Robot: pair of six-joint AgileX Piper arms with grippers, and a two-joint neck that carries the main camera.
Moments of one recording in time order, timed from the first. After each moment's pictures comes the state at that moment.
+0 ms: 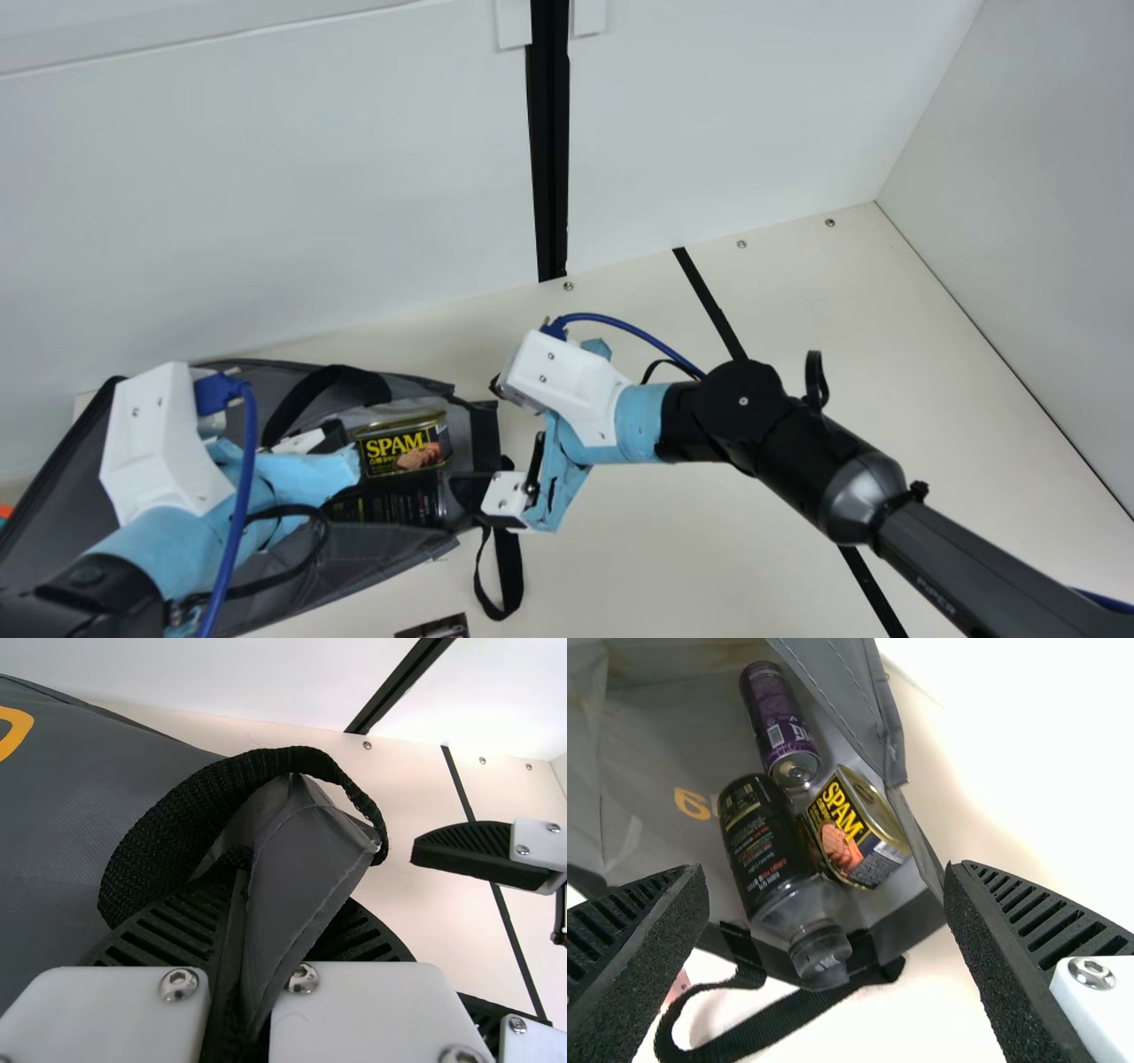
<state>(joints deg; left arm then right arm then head) -34.0 81.9 -69.5 0.0 32.6 -31.9 13.4 87.0 -59.1 64.8 37.6 -87.0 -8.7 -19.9</state>
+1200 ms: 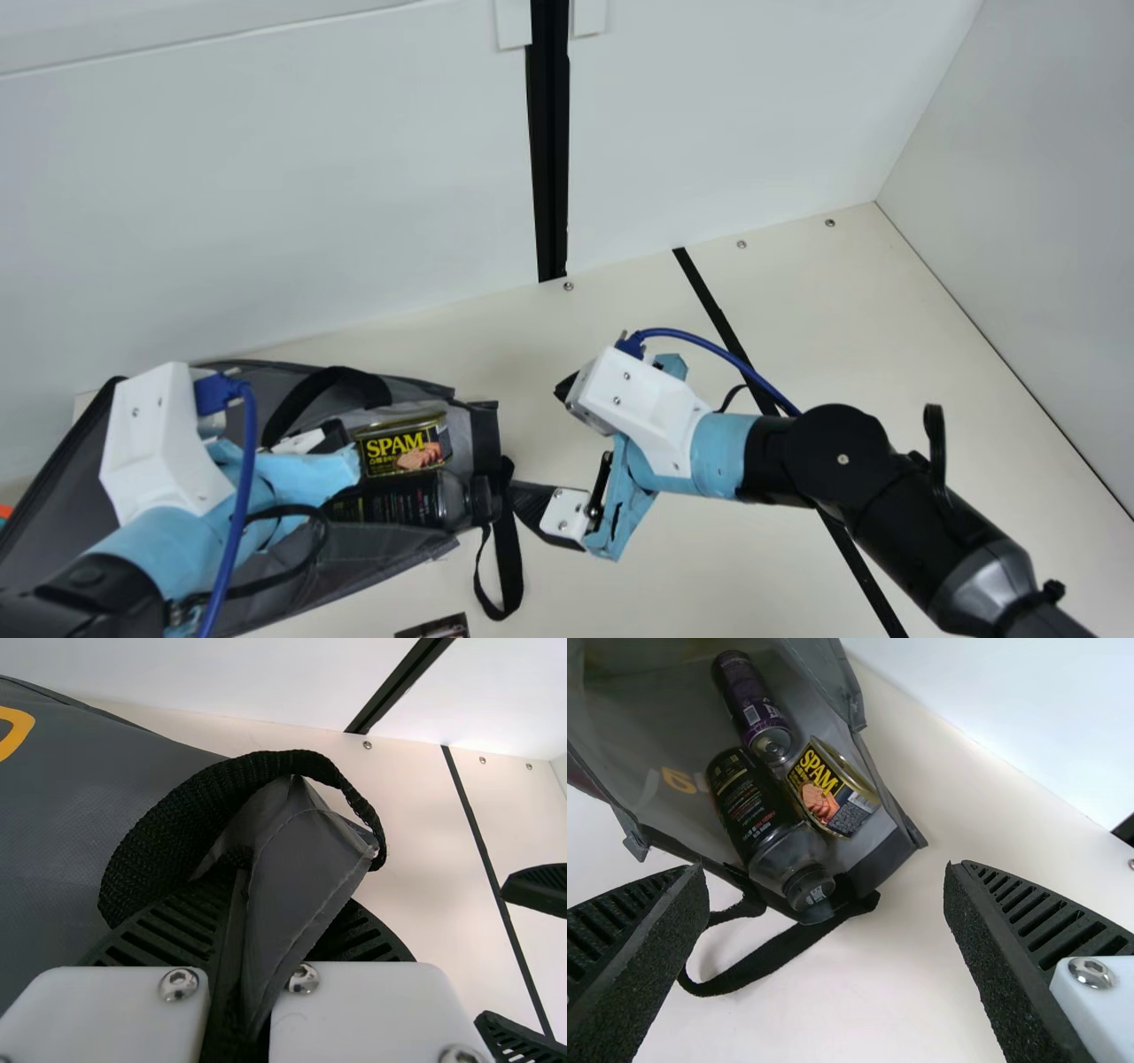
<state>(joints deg) -34.0 81.9 -69.5 0.0 32.6 -31.9 8.4 73.6 -51.4 57.4 37.7 -78.6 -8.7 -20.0</state>
